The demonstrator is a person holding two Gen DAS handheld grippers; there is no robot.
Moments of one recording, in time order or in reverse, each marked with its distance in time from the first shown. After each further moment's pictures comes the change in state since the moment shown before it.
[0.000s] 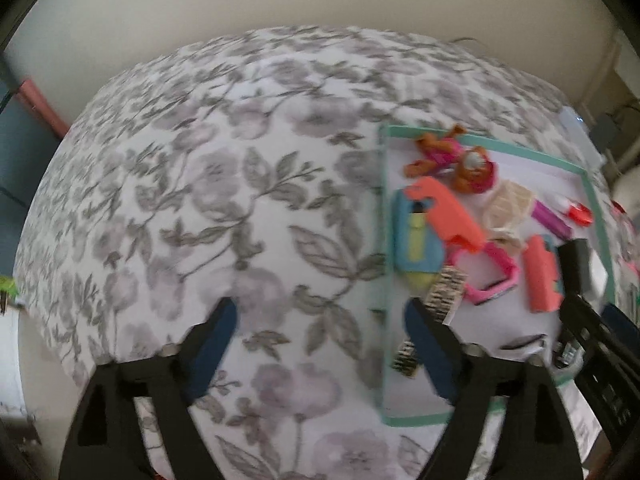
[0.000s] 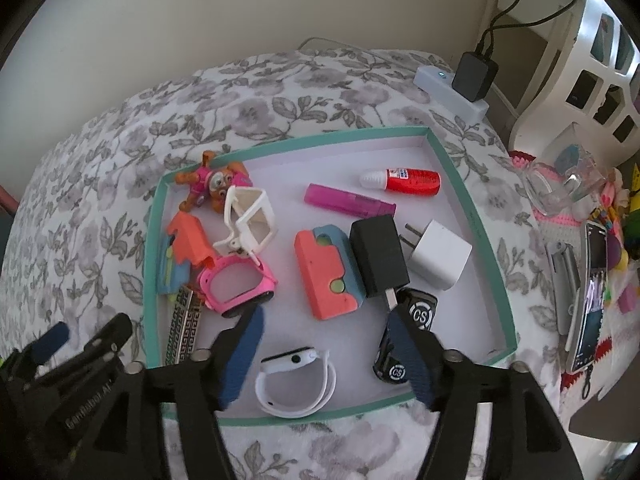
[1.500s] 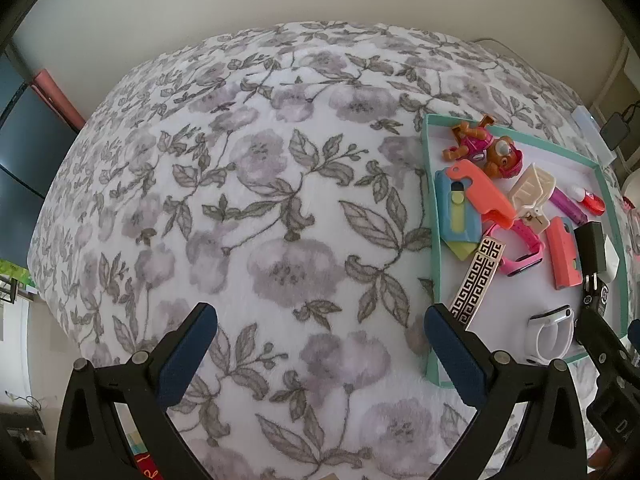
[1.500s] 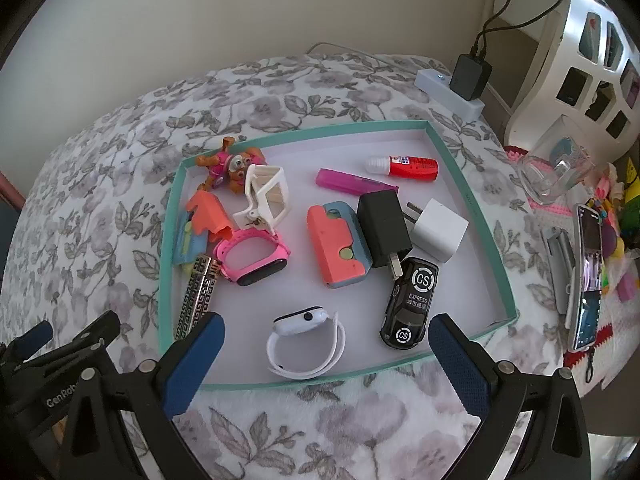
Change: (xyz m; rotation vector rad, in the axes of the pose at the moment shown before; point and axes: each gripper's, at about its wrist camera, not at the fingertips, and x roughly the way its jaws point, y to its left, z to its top) left arm -0.013 0.027 -0.017 -0.015 0.008 0.041; right arm -0.019 0.003 -0.027 -0.012 -0.033 0.020
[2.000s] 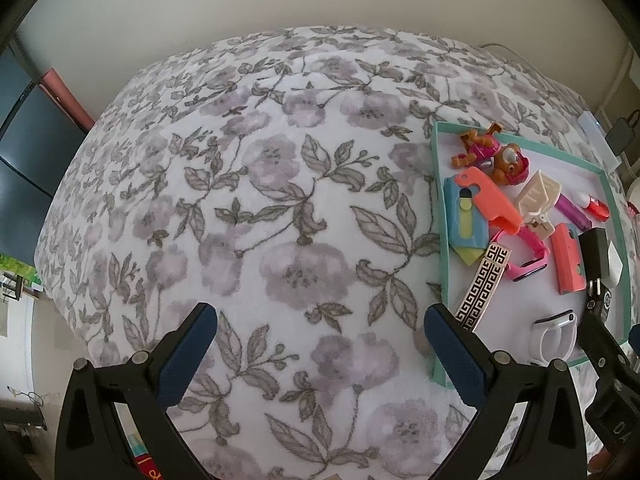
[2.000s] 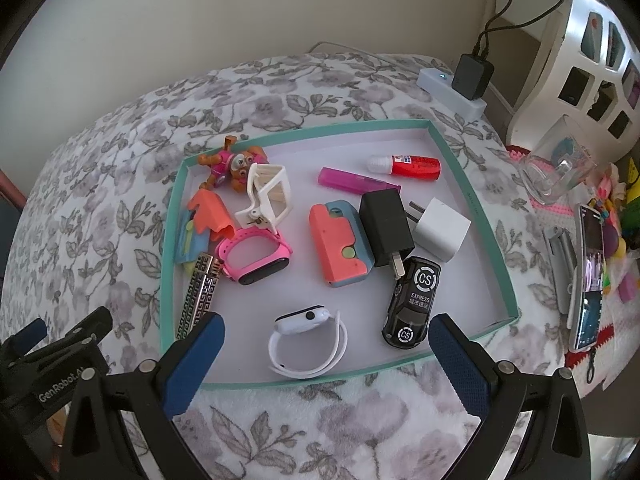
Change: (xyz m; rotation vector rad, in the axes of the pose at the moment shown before) left arm -0.006 0.004 0.003 -0.014 -0.012 0.028; right arm 0.000 0.000 0.000 -0.001 0.001 0.003
